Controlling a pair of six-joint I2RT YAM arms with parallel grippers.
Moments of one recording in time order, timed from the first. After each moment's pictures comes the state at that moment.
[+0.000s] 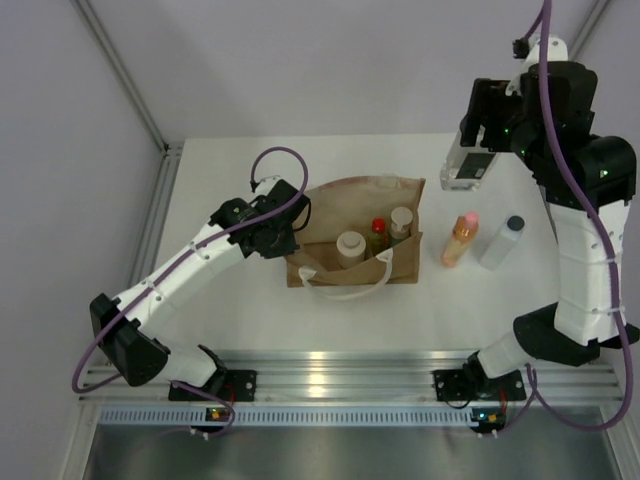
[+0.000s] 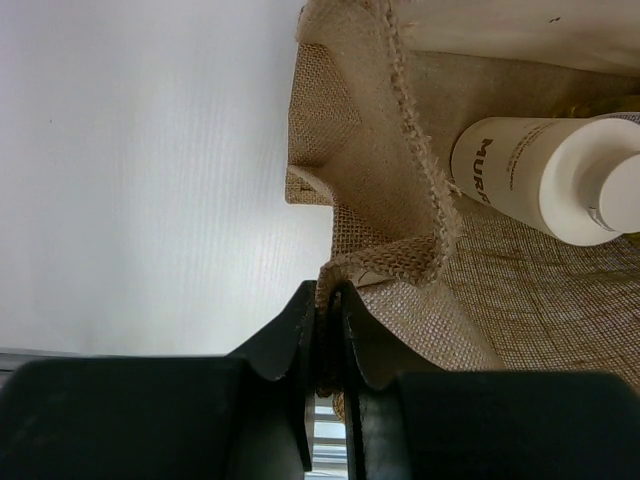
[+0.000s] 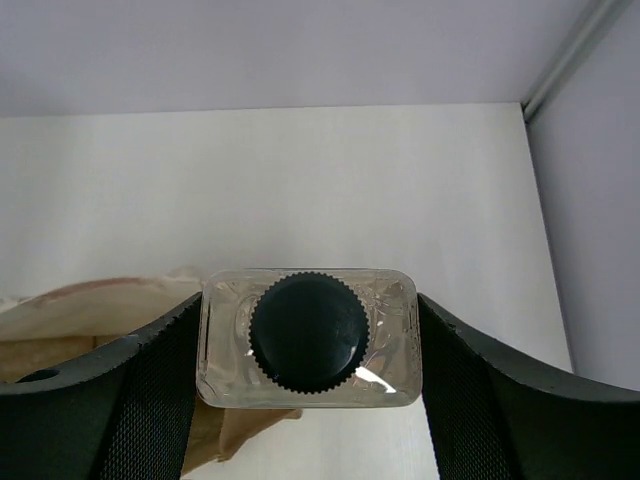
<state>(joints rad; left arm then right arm) -0.73 1.40 1.41 -1.10 -0.37 -0.84 0.40 1.52 2.41 -1.26 0.34 0.16</state>
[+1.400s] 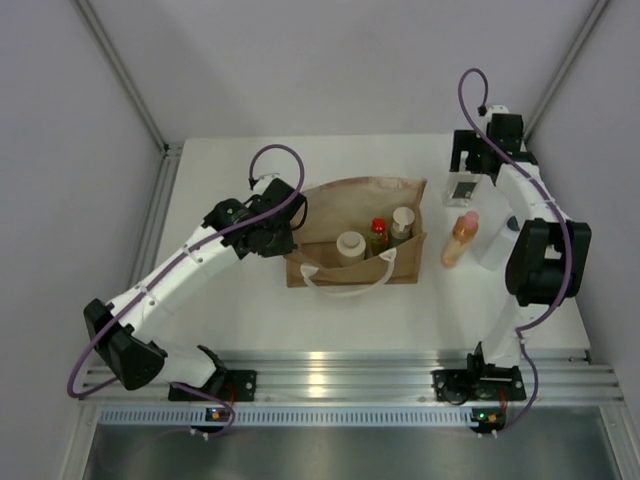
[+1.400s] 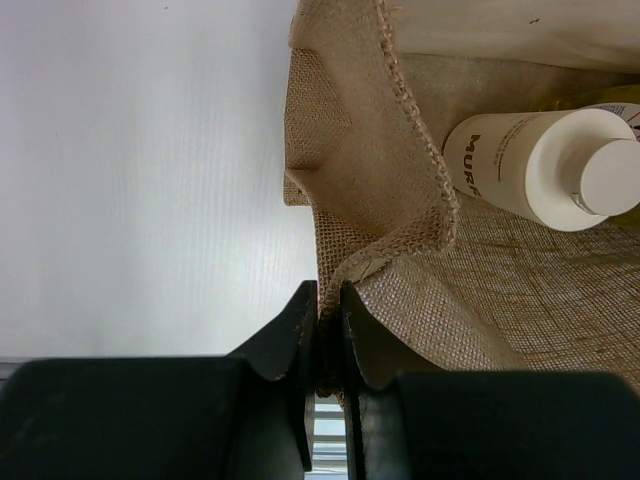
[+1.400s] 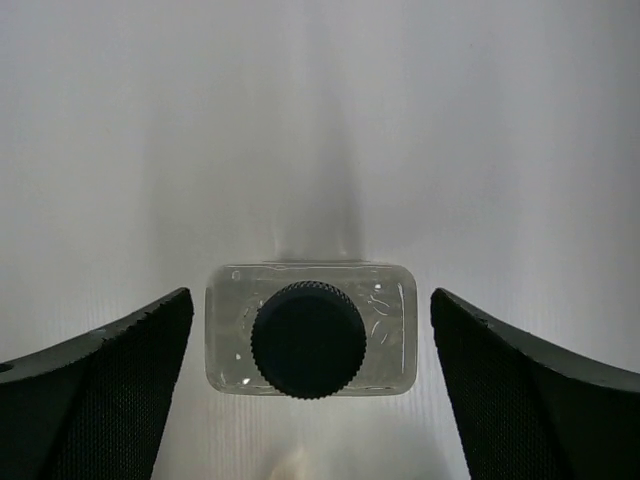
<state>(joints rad) -0.73 1.37 1.43 -1.10 -0.36 -0.80 -0.06 1.85 1.57 -0.35 -0.04 -0.01</state>
